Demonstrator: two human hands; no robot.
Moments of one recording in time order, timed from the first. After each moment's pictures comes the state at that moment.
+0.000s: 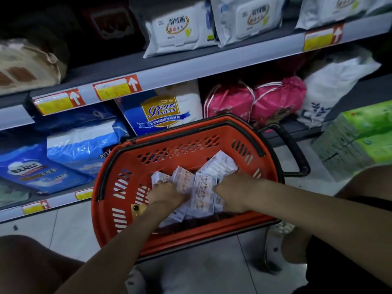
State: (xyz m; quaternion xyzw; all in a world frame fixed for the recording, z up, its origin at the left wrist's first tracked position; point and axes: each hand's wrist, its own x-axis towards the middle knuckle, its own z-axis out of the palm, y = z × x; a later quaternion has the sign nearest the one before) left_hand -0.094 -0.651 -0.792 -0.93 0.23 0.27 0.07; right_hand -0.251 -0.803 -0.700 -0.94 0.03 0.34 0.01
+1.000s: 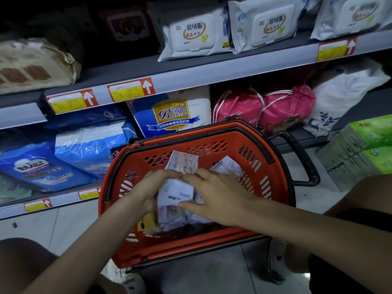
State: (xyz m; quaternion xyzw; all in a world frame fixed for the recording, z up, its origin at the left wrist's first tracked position) left_hand -0.074 -0.629 -0.681 -0.73 -0.02 0.50 -0.47; right_hand -0.233 -0.753 -0.669 -0.99 0.05 -0.03 0.15
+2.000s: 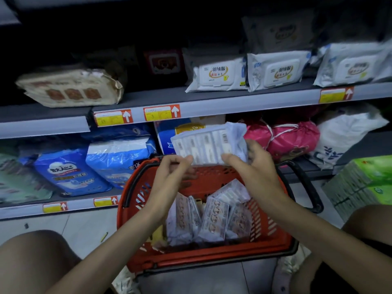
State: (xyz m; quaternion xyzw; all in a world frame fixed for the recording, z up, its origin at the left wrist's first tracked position) left_hand -0.113 -0.622 -0.616 -0.70 0.15 0.27 -0.64; right_hand -0.237 -0.779 -0.600 -0.73 0.23 -0.26 0.59
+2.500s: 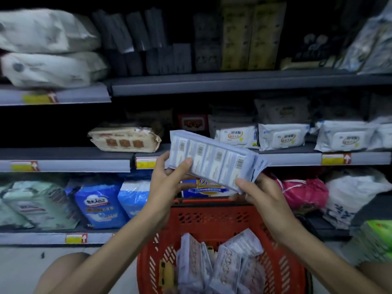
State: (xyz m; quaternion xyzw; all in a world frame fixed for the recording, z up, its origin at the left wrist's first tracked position) left_hand -0.088 -0.593 -0.503 -0.62 0.18 0.14 -0.75; right_hand -0.240 -0.756 -0.509 -0.69 0.11 -0.26 0.67
